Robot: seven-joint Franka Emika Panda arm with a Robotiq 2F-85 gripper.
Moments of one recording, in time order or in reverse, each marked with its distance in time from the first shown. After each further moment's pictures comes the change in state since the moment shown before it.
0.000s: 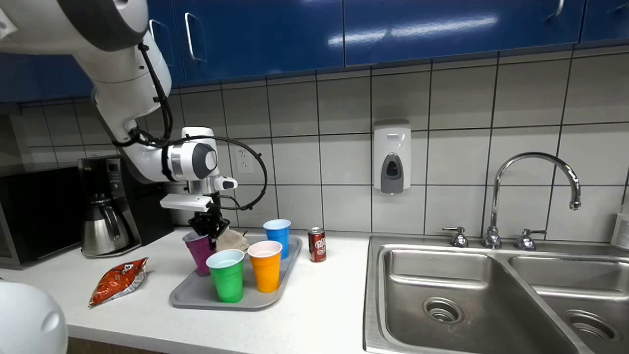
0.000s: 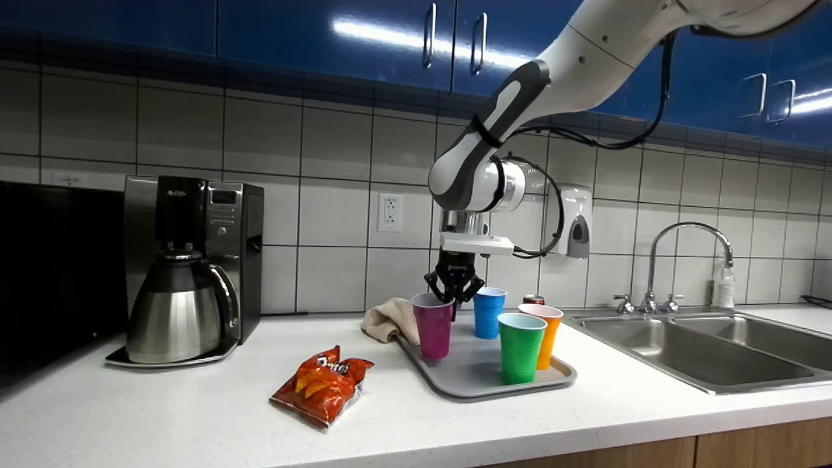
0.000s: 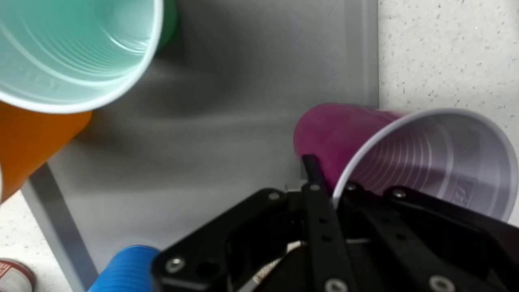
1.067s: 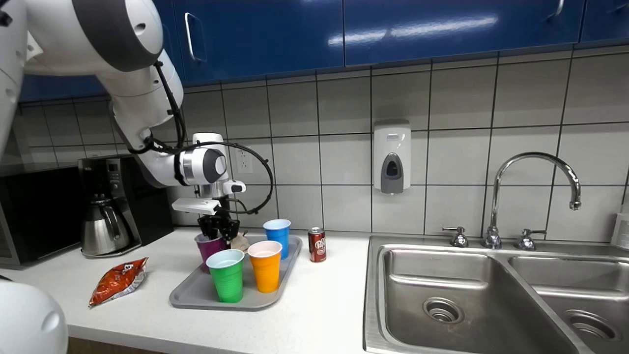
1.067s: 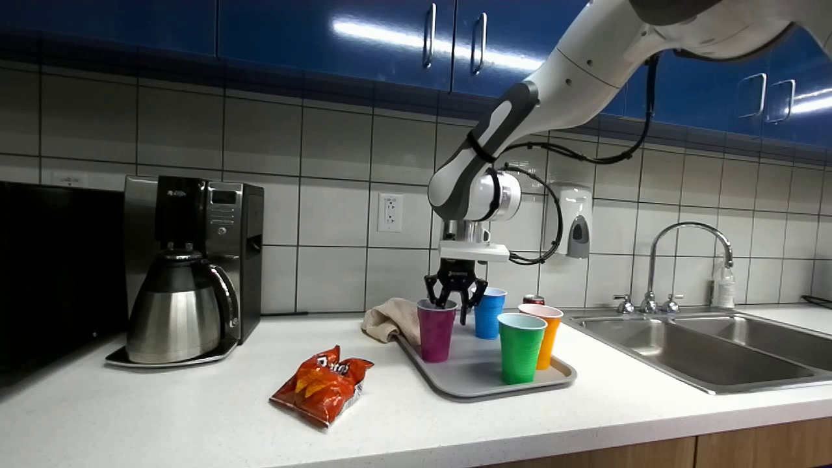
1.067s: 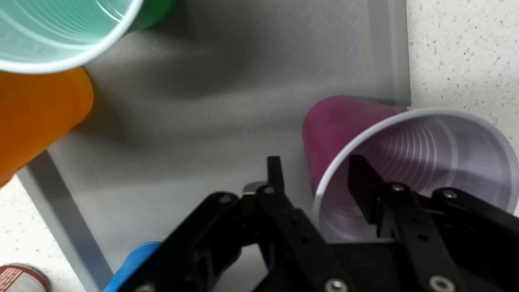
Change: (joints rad) arm 0.001 0.085 -0.031 0.090 -0.004 -0.012 0.050
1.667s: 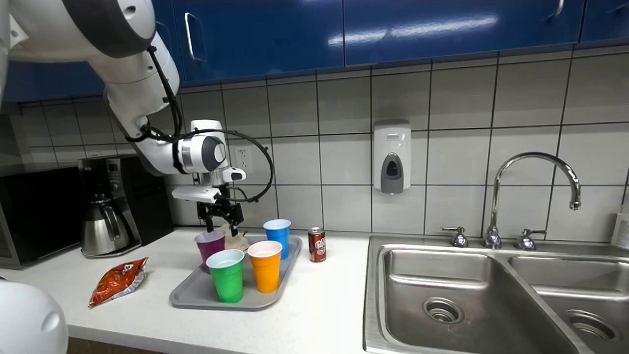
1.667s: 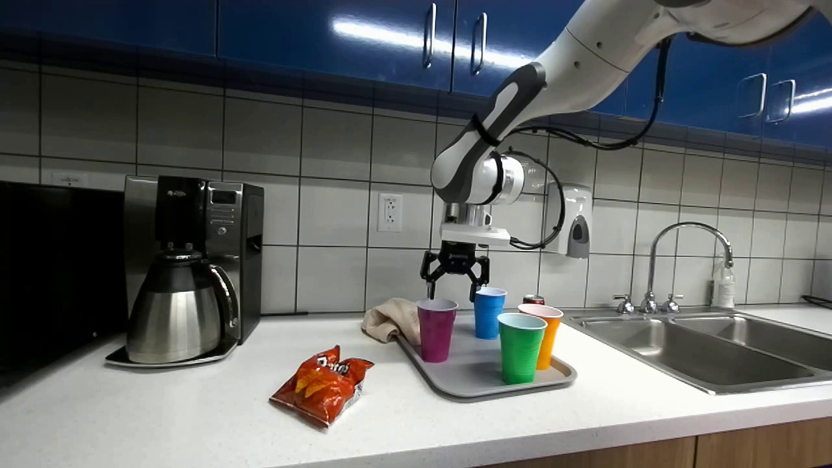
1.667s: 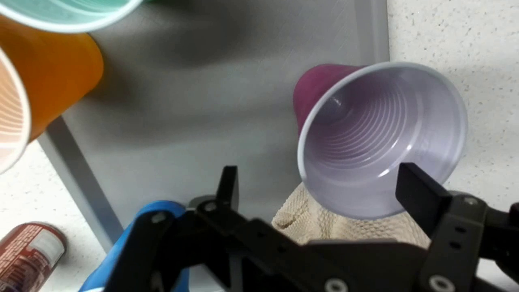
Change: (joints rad) arm 0.000 -0.058 -0.006 0.001 -0.001 0.001 0.001
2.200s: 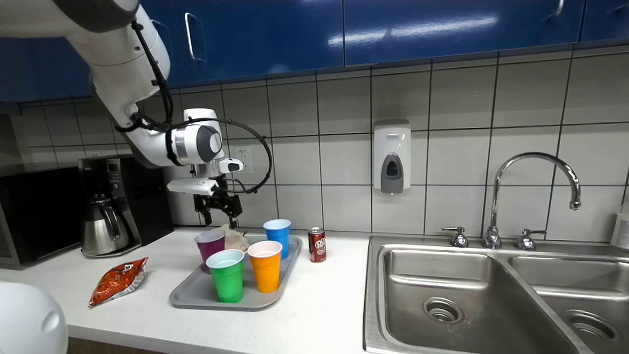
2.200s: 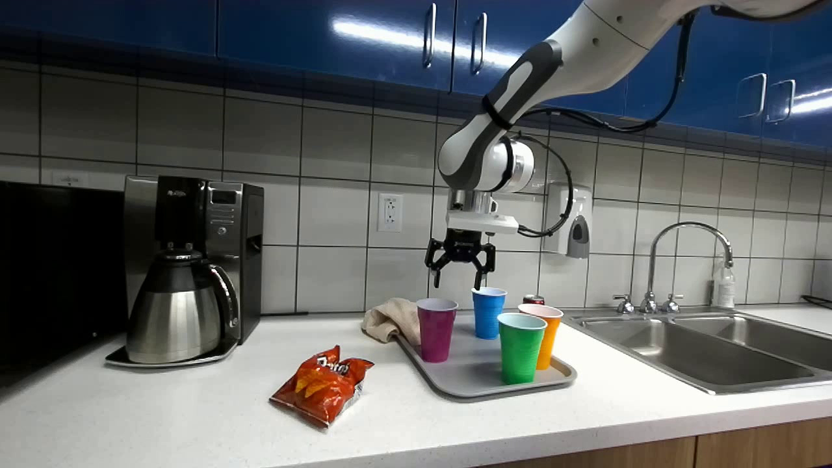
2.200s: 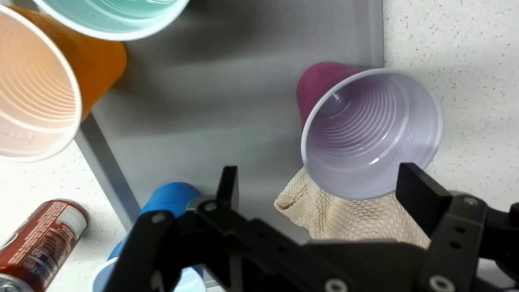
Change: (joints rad) arm 0.000 -0.095 0.000 -0.079 -0.027 0.024 0.000
